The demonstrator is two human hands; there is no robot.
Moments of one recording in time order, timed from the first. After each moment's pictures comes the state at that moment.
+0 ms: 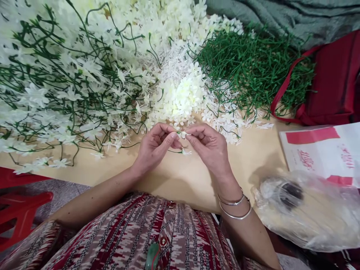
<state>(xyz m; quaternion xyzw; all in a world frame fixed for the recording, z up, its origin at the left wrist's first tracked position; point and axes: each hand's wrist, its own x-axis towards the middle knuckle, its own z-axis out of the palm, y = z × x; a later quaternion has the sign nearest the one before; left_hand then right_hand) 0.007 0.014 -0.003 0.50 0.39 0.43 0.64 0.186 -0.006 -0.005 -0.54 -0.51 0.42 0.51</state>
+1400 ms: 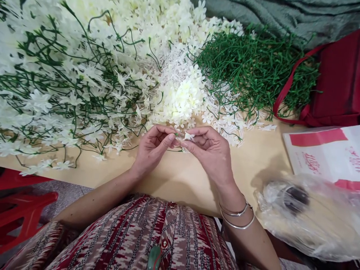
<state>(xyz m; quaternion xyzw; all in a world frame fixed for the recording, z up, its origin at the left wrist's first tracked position) 0.004 0.016 -0.001 0.49 0.39 0.45 0.64 0.176 -0.013 0.014 -0.56 -0.41 0.49 0.53</state>
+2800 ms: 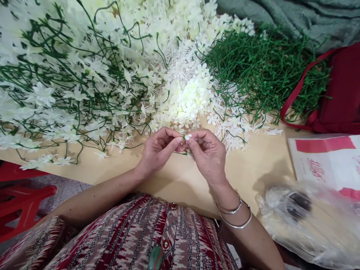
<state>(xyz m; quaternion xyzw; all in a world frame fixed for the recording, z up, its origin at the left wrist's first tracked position) 0.011 0.011 -0.008 0.47 0.38 0.46 0.65 0.162 -0.012 0.000 -0.56 -0.45 0.43 0.55</state>
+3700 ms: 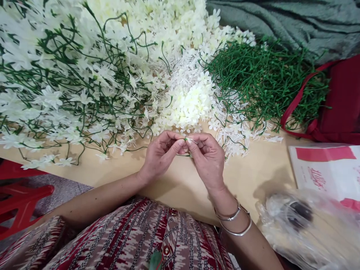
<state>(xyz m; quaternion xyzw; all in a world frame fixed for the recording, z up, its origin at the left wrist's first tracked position) 0.016 0.009 -0.007 0.48 0.40 0.47 0.62 0.158 -0.011 -0.008 -0.57 -0.43 0.43 0.55</state>
